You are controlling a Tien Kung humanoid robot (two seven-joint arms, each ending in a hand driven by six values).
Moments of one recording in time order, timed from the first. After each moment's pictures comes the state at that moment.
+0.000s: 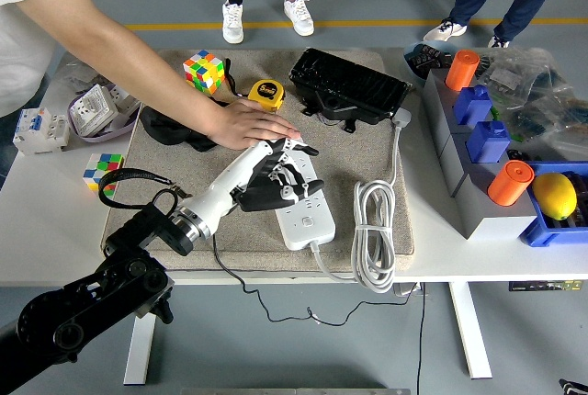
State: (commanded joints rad) left arm -0.39 0.25 -0.71 -1.40 1.19 0.26 -0.11; right arm -0.01 -0.30 0.86 0.41 -0.48 -0.12 0.19
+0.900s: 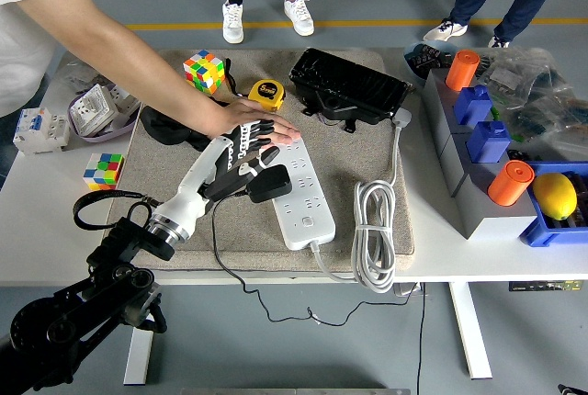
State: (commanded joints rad) left arm -0.35 0.25 -0.73 -1.33 1.07 0.31 -0.26; right arm -0.01 -0.29 0.85 0.41 -0.47 -0.12 0.19
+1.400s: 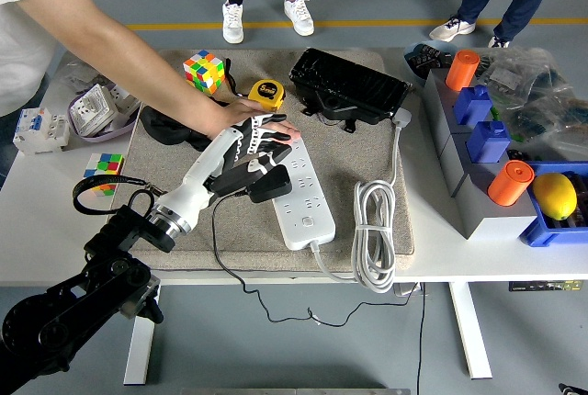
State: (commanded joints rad) left arm -0.35 0.27 -0.78 -1.44 1.25 0.22 -0.13; right arm -0.02 -0.29 0.86 0.41 -0.48 -0.12 0.19
